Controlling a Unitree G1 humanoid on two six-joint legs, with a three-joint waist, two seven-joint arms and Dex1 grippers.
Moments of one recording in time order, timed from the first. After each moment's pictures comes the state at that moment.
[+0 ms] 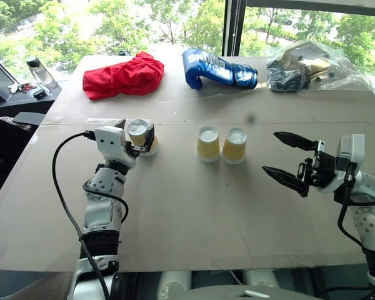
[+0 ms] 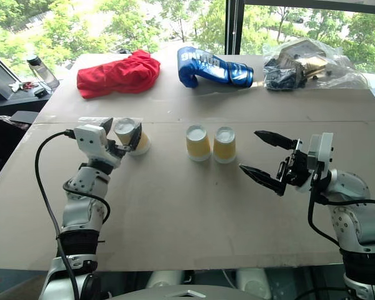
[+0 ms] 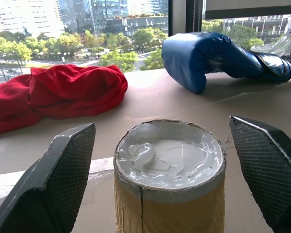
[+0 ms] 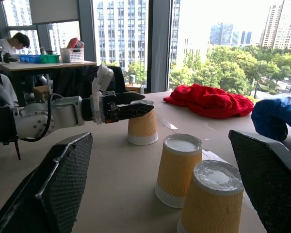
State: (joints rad) left arm -0.27 0.34 0.23 0.17 -0.26 -0.13 -0.38; right arm -0.12 -0.55 -0.17 -0.34 0.71 0.20 1.05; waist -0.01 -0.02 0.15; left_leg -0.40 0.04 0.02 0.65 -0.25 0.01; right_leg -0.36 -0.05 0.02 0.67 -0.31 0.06
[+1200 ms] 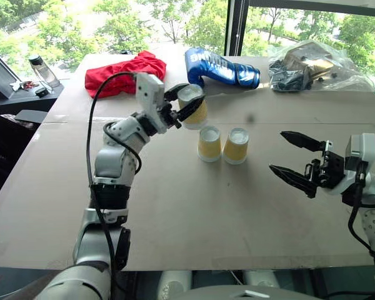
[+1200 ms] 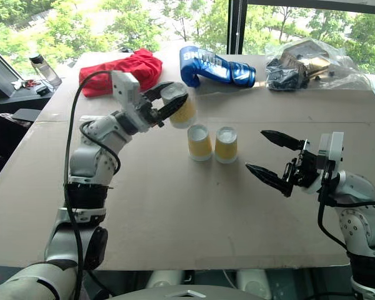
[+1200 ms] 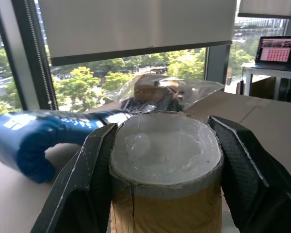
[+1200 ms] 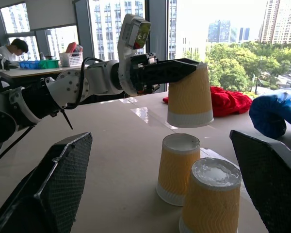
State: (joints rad) left arm -0.80 0.37 -0.01 0.16 -0.43 0.24 -0.84; right arm -0.08 -0.58 -0.22 -0.36 0.78 0.24 1.04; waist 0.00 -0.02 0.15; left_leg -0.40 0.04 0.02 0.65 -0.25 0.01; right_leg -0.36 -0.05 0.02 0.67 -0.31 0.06
